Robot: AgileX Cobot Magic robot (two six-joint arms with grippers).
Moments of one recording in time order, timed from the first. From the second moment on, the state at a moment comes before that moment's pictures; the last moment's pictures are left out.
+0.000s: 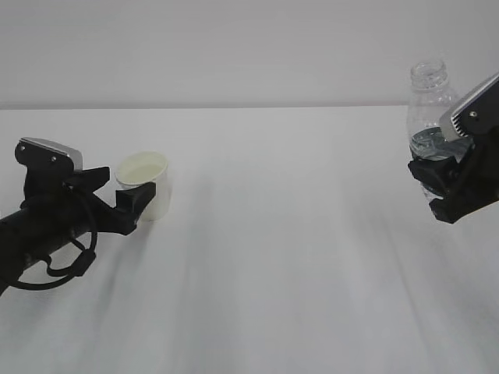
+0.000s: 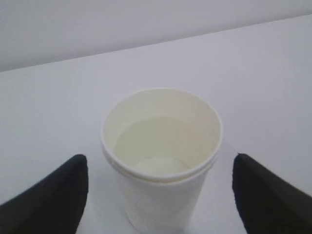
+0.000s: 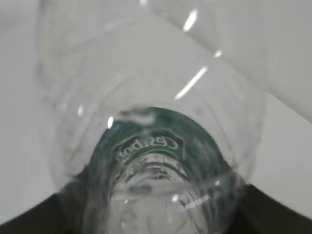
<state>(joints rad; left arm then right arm) -0.26 2.04 -0.58 0.21 -1.15 -0.07 0.08 1.38 -0.58 -0.77 -0.24 0.13</state>
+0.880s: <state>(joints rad) -0.26 1.78 -0.41 0.29 -1.15 -0.15 0.08 1.45 -0.58 -0.48 -0.40 -0.03</state>
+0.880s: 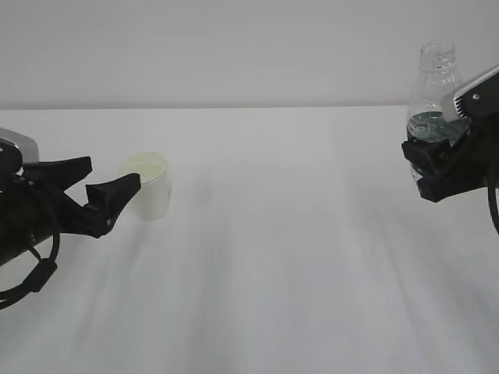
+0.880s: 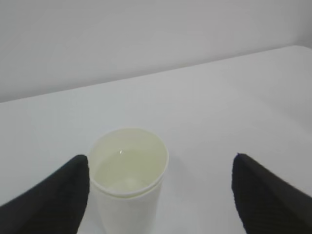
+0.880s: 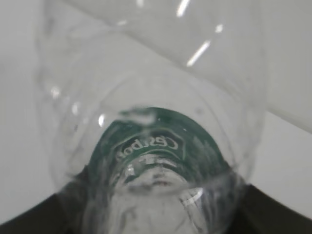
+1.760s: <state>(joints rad) -0.26 1.75 -0.41 0.36 -1.15 -0.16 0.08 1.82 -0.56 -0.16 -0.95 -0.07</state>
